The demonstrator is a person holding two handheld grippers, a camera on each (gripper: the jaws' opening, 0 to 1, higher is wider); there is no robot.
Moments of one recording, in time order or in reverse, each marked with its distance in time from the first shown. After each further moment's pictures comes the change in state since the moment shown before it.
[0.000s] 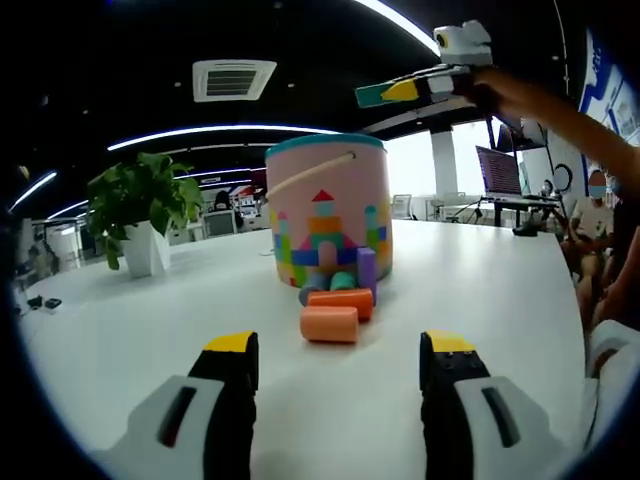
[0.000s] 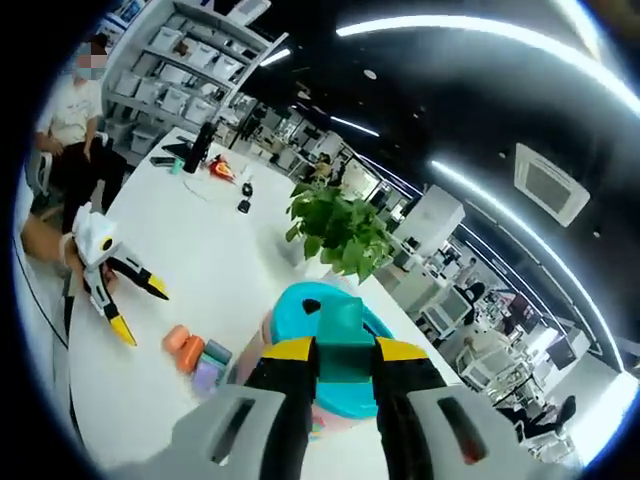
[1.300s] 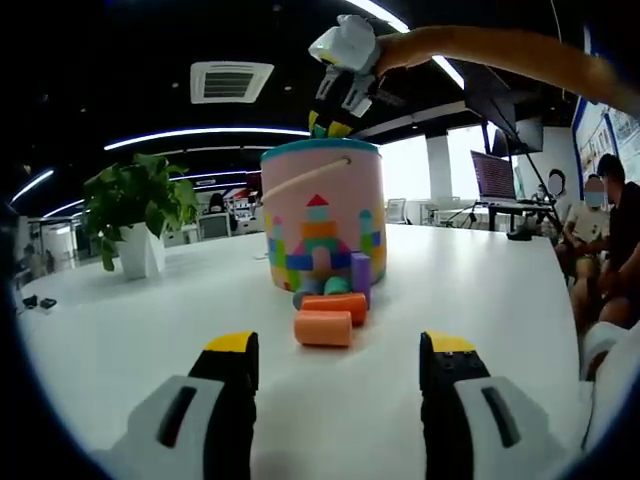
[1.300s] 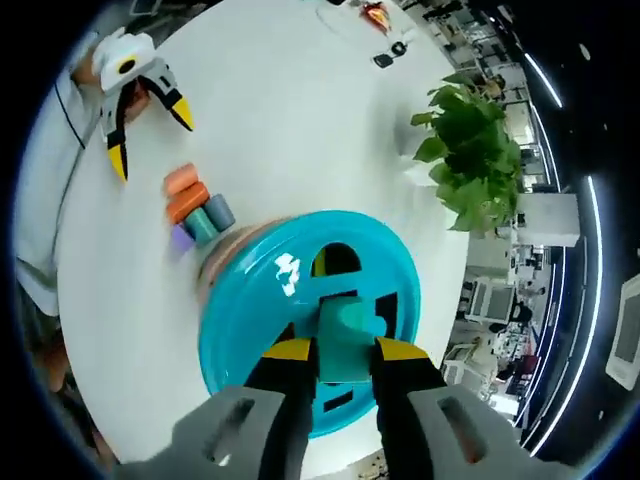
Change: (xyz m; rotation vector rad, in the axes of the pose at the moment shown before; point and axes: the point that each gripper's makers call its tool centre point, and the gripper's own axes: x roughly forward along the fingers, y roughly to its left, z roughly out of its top) left arm 0.007 0.008 0.004 -0.007 -0.016 -0.030; right arm 0.109 0.005 -0.031 -0.672 0.582 0.453
